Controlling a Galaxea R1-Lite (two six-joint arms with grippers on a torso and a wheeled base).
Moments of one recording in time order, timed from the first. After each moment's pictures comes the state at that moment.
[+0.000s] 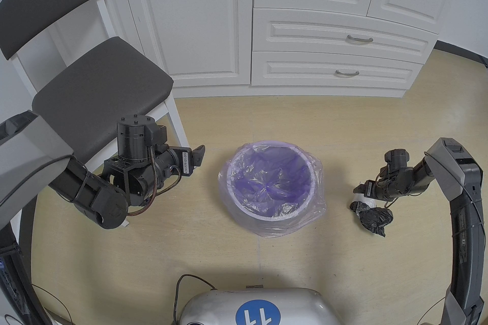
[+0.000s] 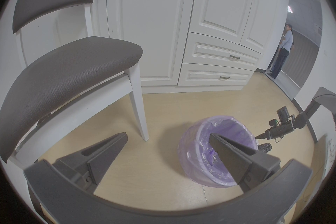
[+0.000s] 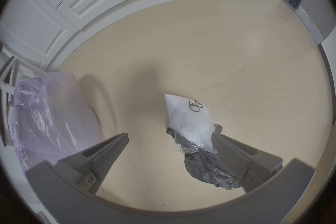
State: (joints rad) left arm -0.42 2.04 -0.90 -0.86 0.19 -0.10; right arm -0.09 2.65 -1.55 -0.27 0.12 0.18
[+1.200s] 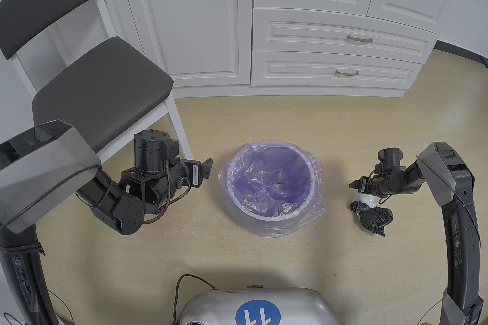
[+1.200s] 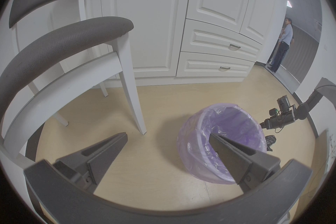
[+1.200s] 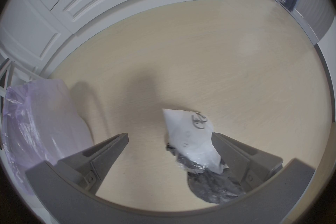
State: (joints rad) left arm -0.43 2.16 -0.93 -0.91 0.20 -0.09; right arm -0.06 2.73 -1.68 -0.28 0.07 0.20
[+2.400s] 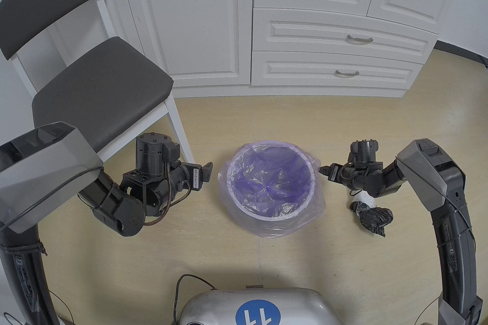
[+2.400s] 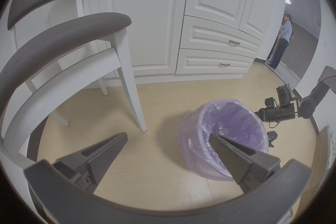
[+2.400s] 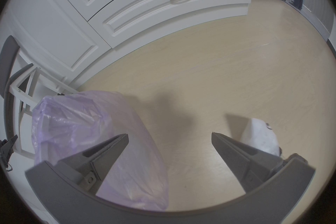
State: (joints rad) left arm -0.43 2.18 -0.92 -0.91 0.20 -0.07; right arm 0.13 2.67 -1.62 -0.50 0.06 0.37
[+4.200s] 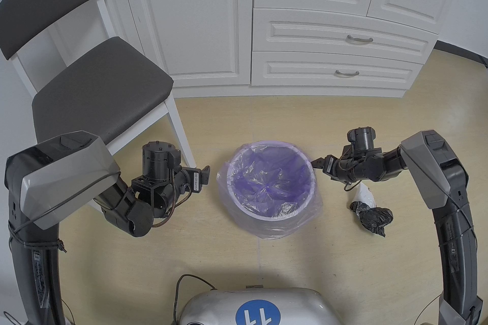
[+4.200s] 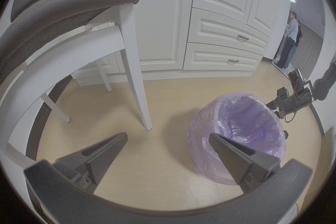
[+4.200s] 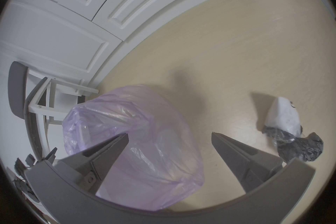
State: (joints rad) left arm -0.40 2.30 -0.99 -0.97 0.22 -0.07; right arm 0.14 2.64 -1.77 -0.22 0.27 0.49
